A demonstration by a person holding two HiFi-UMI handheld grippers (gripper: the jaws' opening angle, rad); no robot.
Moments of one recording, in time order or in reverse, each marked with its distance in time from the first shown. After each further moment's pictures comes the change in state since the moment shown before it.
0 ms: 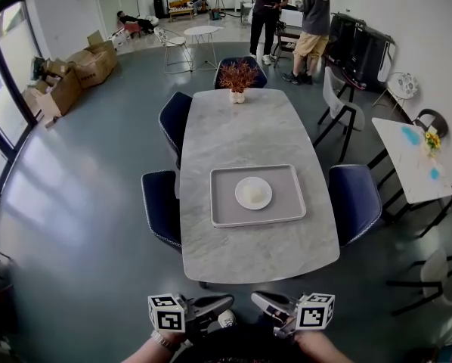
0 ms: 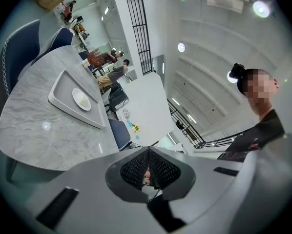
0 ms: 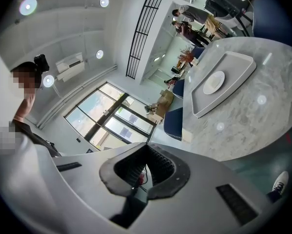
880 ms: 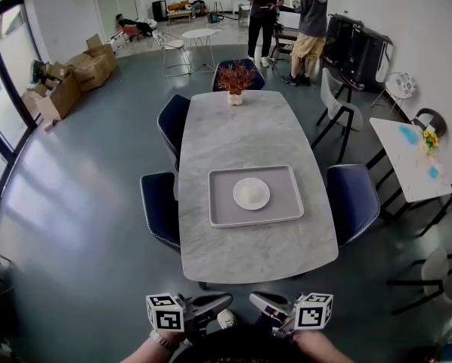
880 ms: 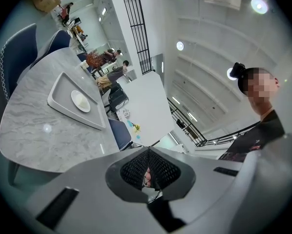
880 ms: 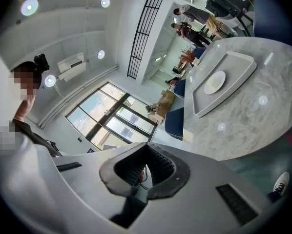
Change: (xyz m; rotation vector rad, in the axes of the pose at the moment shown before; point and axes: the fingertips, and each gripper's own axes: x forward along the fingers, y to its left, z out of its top) left arm 0.001 -0.006 0.002 0.016 0.005 0.010; right arm -0.004 0.001 -0.005 -0.010 0.010 -0.003
